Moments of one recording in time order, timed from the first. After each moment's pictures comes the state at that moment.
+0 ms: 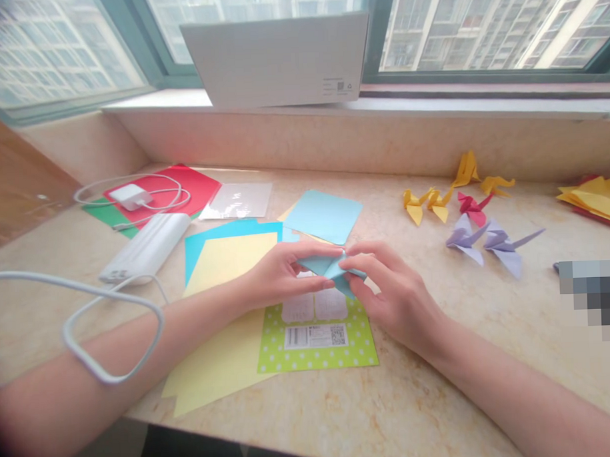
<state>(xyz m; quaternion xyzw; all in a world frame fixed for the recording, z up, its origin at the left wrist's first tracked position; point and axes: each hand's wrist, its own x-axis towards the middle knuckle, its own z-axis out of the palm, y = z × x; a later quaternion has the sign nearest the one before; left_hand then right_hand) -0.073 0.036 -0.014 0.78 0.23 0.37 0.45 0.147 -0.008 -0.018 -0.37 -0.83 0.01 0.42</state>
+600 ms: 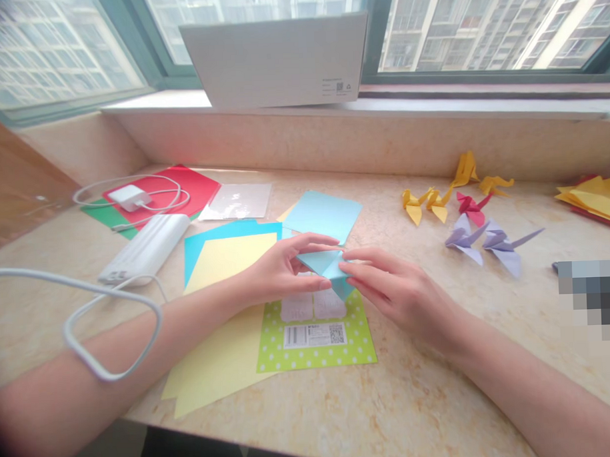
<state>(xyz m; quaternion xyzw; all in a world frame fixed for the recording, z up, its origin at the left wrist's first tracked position) -0.075 0.039 -0.011 0.73 0.28 0.32 0.53 0.167 -0.003 -0.016 -0.31 -0.89 0.06 0.34</state>
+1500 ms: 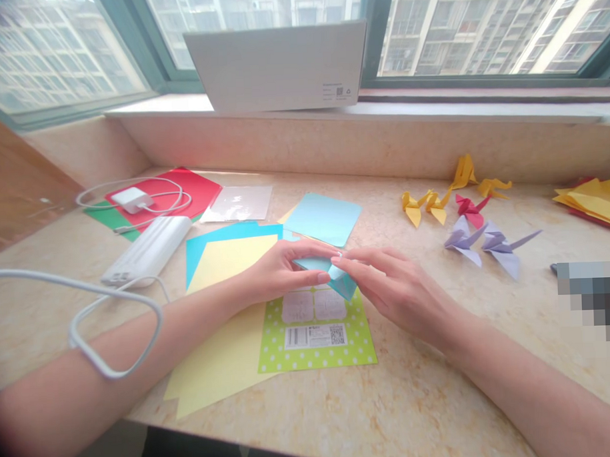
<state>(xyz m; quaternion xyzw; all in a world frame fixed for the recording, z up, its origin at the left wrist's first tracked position) -0.078 0.043 -0.004 0.77 0.25 0.32 0.49 0.168 0.003 -0.014 -0.28 -0.91 -0.03 0.31</state>
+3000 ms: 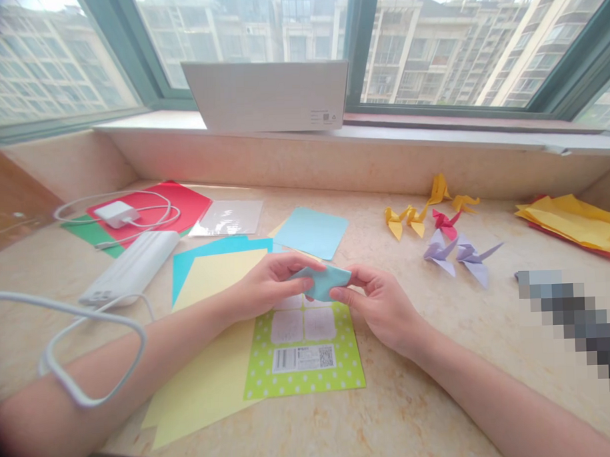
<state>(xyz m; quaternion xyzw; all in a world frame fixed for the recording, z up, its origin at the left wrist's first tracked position) -0.077 0.039 -0.008 0.66 0.23 0.33 0.64 0.148 -0.004 -0.020 -0.43 -0.63 0.49 0.42</state>
